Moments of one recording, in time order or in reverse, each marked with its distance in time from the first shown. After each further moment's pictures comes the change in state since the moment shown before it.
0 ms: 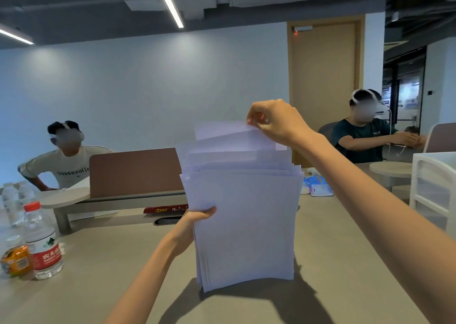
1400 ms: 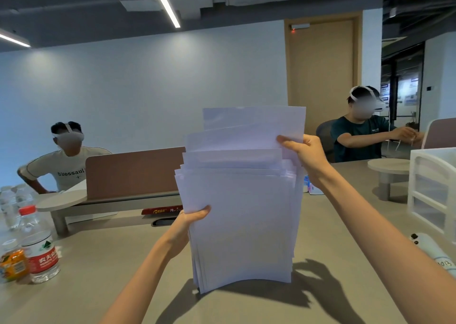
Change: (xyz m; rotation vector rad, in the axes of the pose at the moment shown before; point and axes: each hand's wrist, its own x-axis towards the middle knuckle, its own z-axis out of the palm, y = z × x) left_hand 0.007 -0.008 -0.004 0.033 0.010 0.019; right_hand -0.066 0.061 0.037 1.064 0.247 0.470
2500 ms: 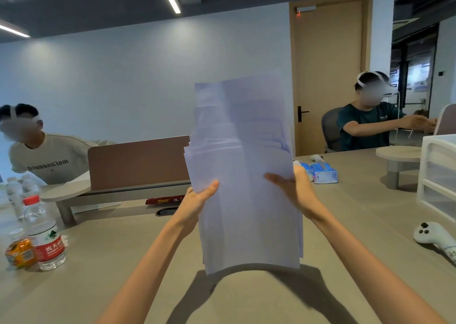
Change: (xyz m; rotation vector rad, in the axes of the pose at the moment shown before) left_hand -0.001 0.029 0.027 -0.017 0.108 0.053; right_hand -0.061 0.070 0.023 -0.015 -0.130 0.070
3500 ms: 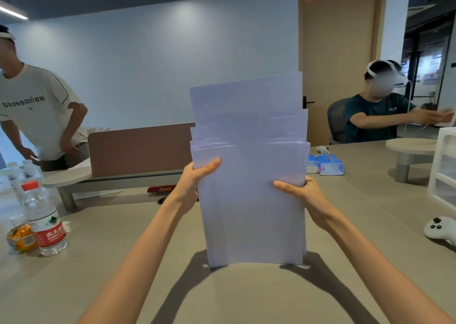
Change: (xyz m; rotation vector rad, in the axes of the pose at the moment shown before) left_hand 0.014 0.019 -0.010 -0.040 -0.045 0.078; right_hand -0.011 0.039 -0.016 0.109 -0.103 0.279
